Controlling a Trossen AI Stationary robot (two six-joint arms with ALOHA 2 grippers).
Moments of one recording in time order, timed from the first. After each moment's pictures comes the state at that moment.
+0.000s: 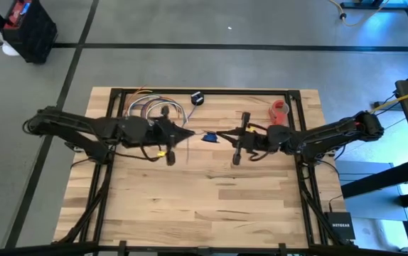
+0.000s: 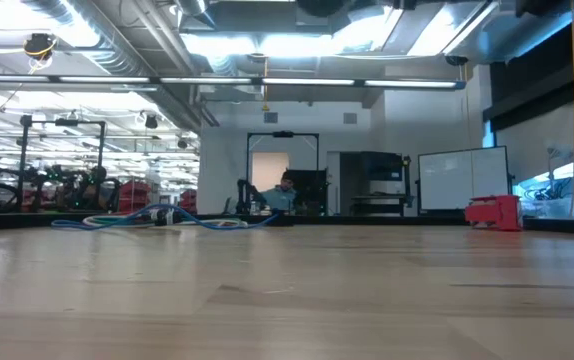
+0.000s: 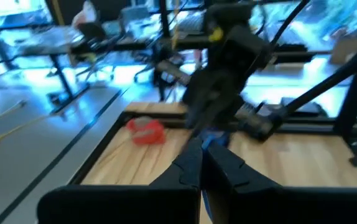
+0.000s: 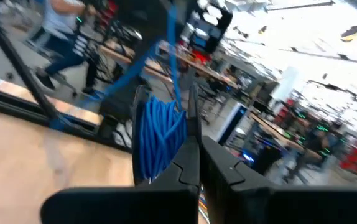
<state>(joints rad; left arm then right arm) -0.19 1.21 1.19 -0.16 -0.43 0.02 0.12 1.22 0.68 0.66 0.28 -0.50</state>
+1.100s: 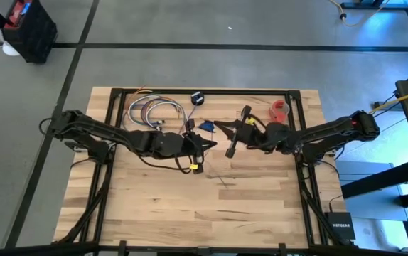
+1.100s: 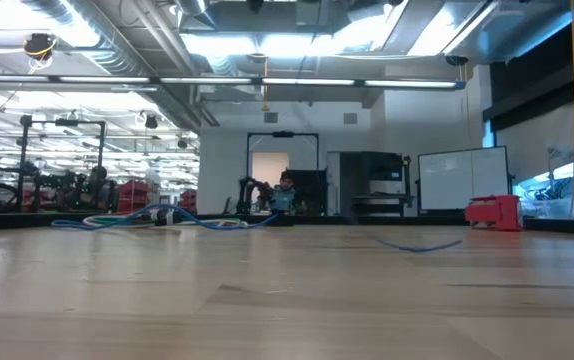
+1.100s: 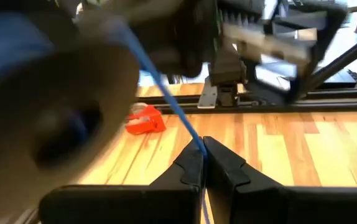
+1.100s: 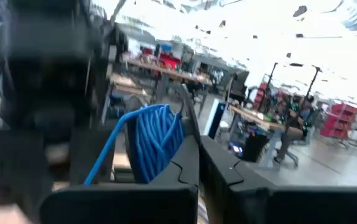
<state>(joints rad) -0.21 1.54 1.19 0.06 -0.46 0.06 0.12 1.30 0.80 0.71 0.45 -0.35</state>
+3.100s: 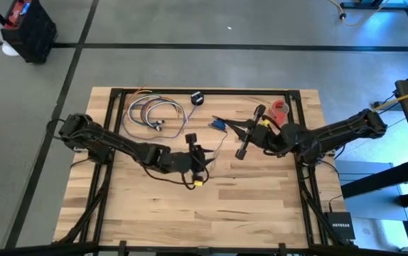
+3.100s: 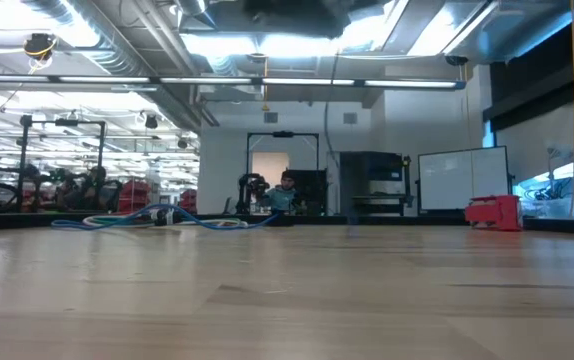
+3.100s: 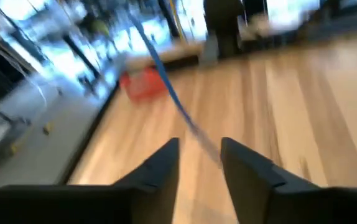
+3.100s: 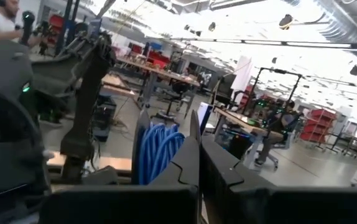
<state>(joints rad) -0.28 1.64 1.19 0.01 -0.63 0.15 0.24 1.16 0.86 0.54 0.59 -0.43</state>
